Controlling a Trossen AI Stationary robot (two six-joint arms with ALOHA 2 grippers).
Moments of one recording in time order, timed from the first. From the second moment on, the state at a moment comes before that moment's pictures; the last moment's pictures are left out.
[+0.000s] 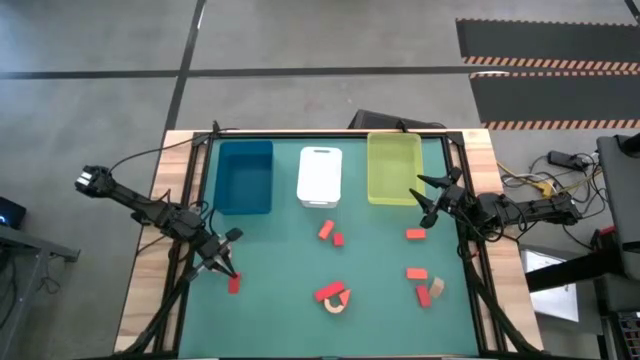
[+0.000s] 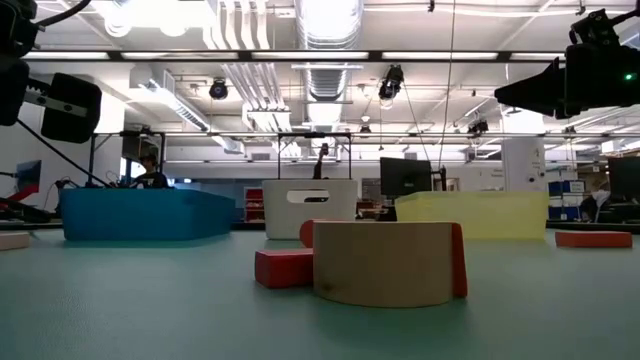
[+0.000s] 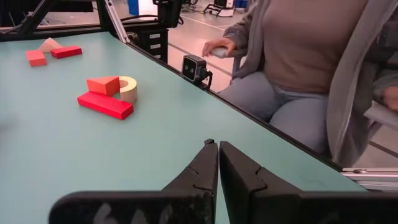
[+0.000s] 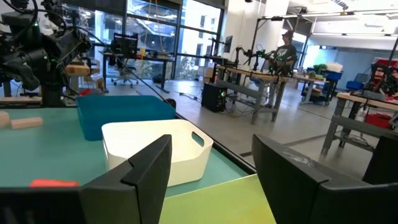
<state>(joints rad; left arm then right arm) -0.41 0.37 0.03 0.04 0.34 -0.02 0.13 0.04 0.01 0.11 0.65 -0.21</state>
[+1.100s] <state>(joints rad) -0.41 0.37 0.03 0.45 0.32 0.40 0.13 0.04 0.01 0.11 0.66 -0.24</state>
